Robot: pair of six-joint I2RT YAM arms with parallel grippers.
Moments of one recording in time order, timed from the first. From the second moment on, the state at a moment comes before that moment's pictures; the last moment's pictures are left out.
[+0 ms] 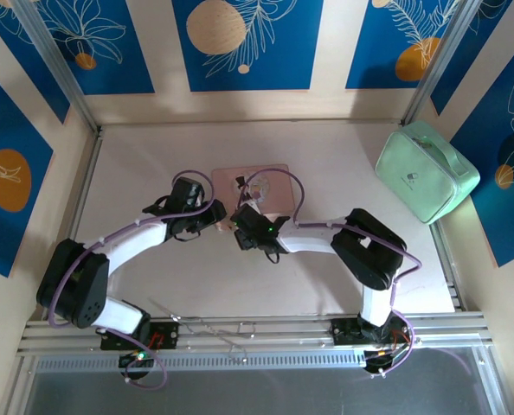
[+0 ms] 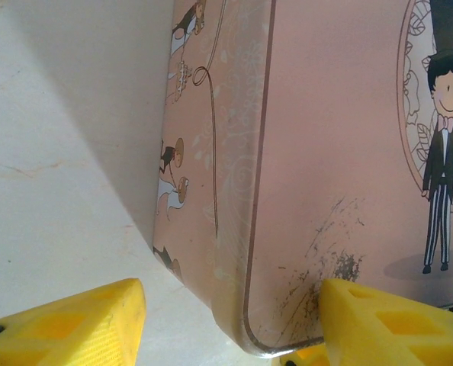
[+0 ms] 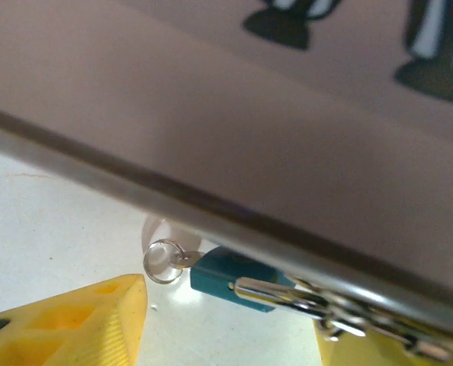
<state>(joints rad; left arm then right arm) -0.46 1.44 0.82 -0.26 0.14 -0.82 0.95 1.84 1.04 -0.21 0.31 0.40</state>
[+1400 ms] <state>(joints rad) -0.46 1.43 0.82 -0.27 0.14 -0.81 0.77 1.54 0.73 0.00 0.06 0.77</state>
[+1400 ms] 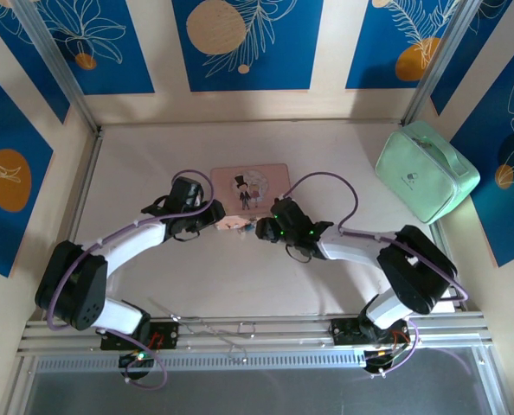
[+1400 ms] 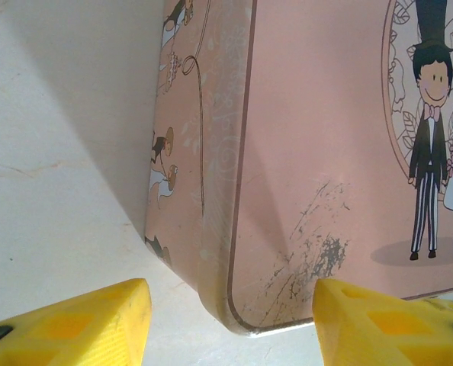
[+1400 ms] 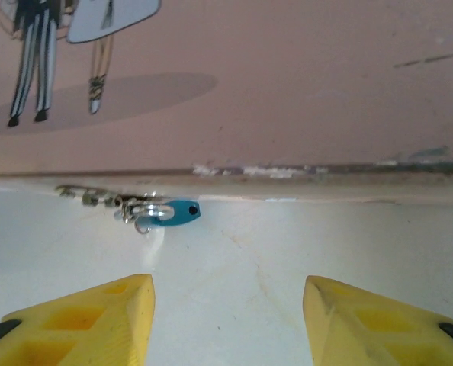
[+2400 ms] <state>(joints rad) -0.46 1.43 0.81 -0.27 0.16 -0.81 0.85 1.82 0.97 -0.11 0.14 0.74</state>
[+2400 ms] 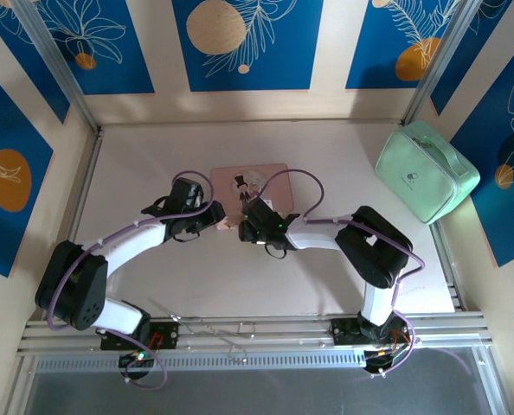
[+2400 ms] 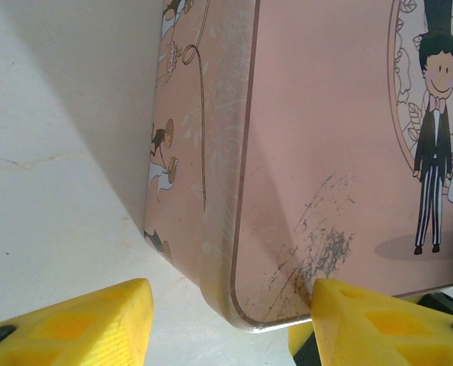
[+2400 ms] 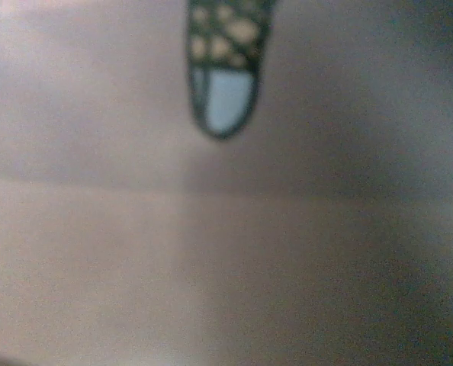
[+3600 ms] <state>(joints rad) -0.46 1.40 0.77 -0.25 0.17 -0.81 0.84 1.75 0.90 -0.09 0.11 0.79</state>
